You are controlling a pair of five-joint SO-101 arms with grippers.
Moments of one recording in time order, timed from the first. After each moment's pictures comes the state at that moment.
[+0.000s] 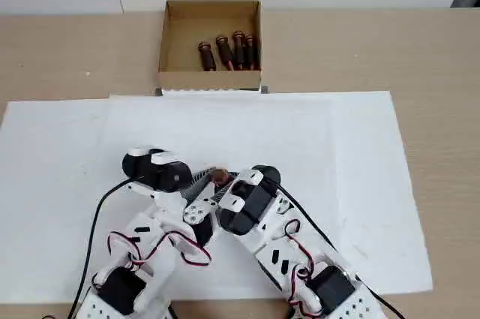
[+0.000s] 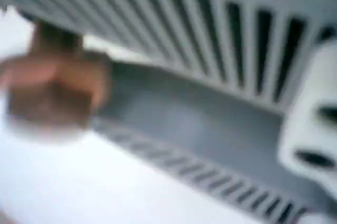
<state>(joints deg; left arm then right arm) 28.5 -103.5 91.4 45.6 25.2 -43.0 -103.0 93.7 35.1 6.8</state>
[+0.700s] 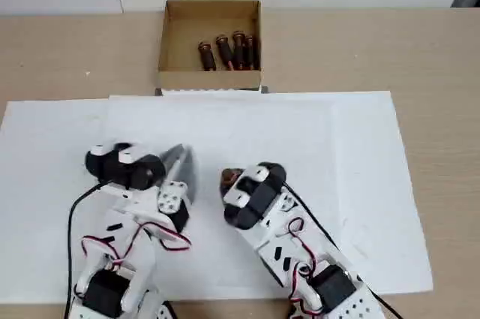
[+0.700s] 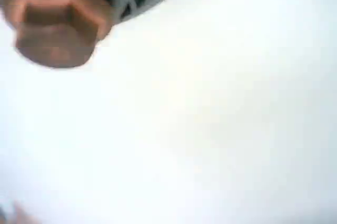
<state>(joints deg) 14.9 -103.3 83.7 46.2 16.4 -39.0 -103.0 94.6 35.0 6.8</state>
